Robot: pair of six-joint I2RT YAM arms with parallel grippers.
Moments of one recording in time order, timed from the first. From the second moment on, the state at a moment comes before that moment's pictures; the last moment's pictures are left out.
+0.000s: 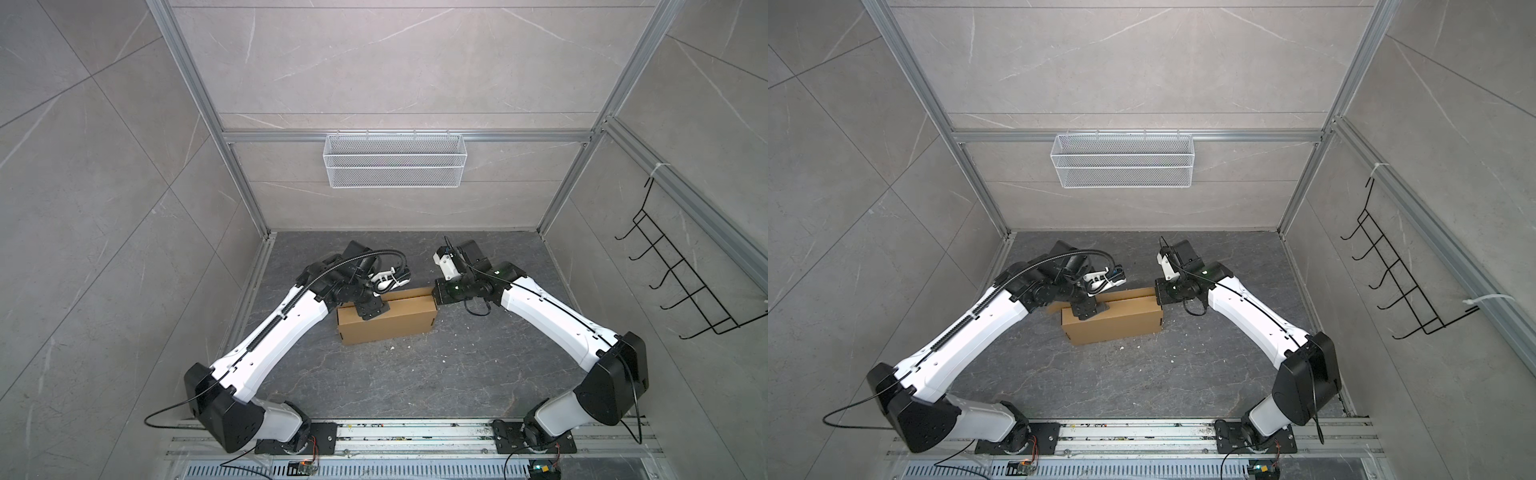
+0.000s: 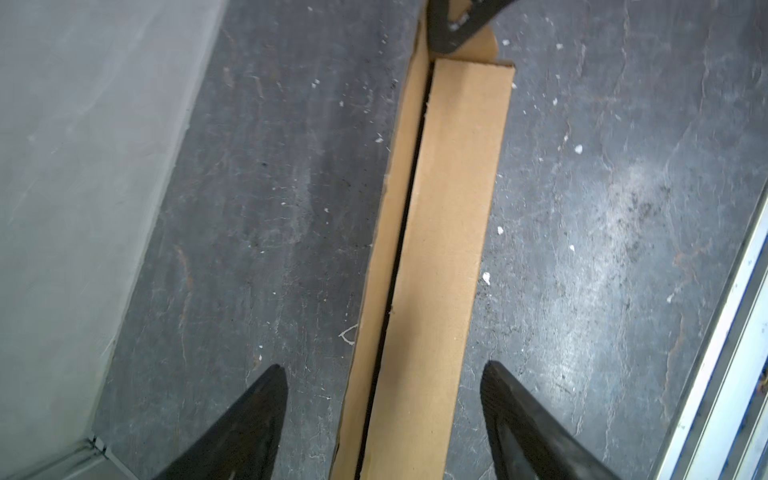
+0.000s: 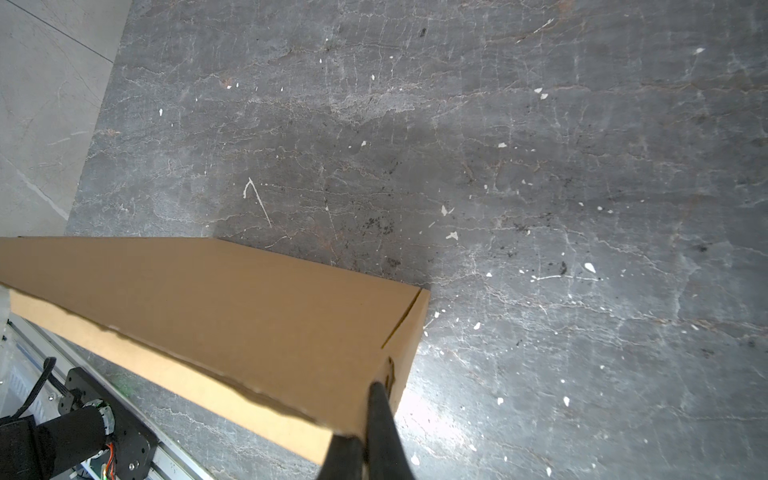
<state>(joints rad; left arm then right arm) -0.66 1.37 1.45 -1.01 0.07 0.59 0.57 1.55 1.37 -0.78 -0.16 0.32</state>
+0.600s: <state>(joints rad) -0.21 1.12 1.25 -1.11 0.34 0.07 0.57 1.55 1.37 -0.78 -0.16 0.32</state>
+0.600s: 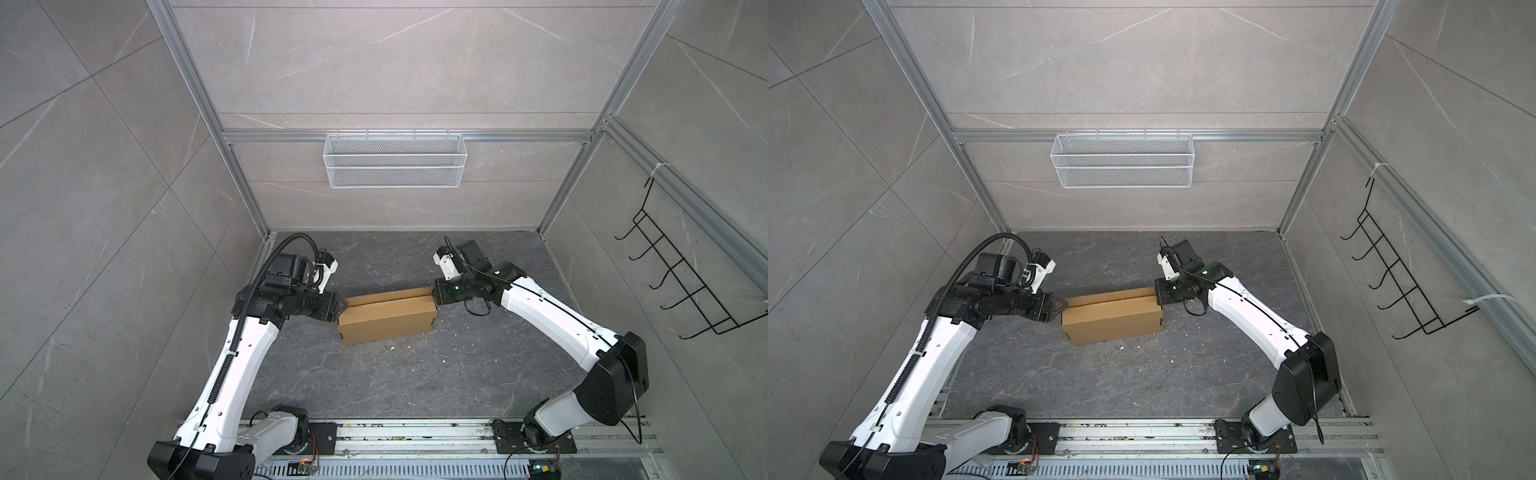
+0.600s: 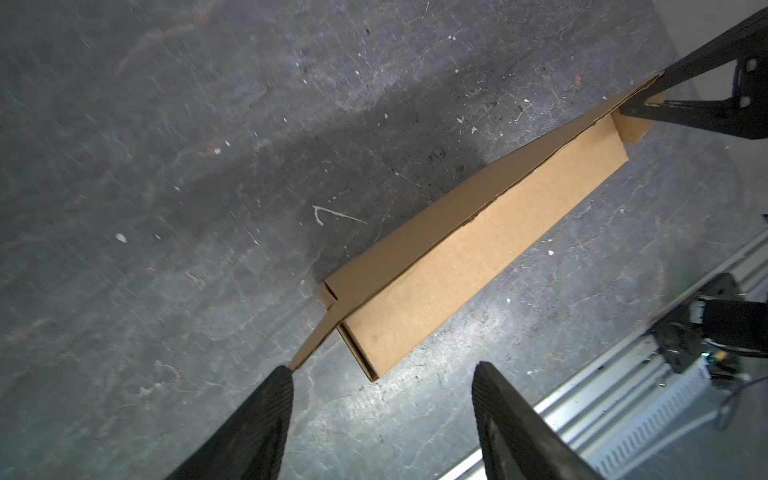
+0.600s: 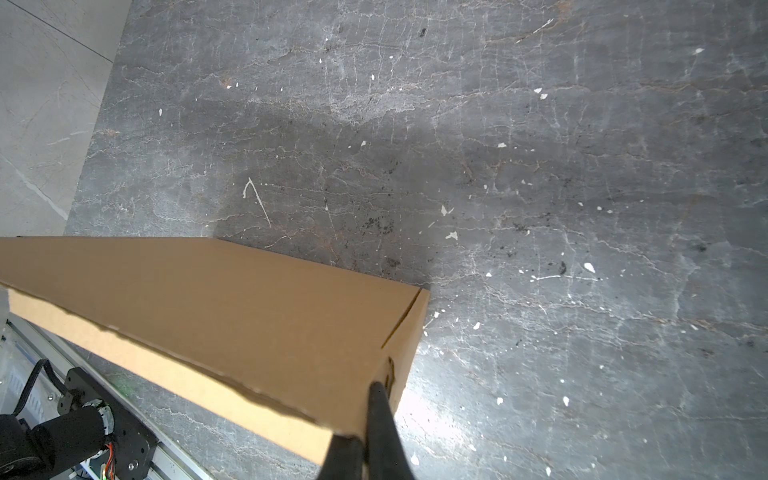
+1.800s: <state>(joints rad) -0.12 1.28 1.23 -1.09 0.40 0.14 0.57 1.55 1.37 -0.79 -0.16 0.31</state>
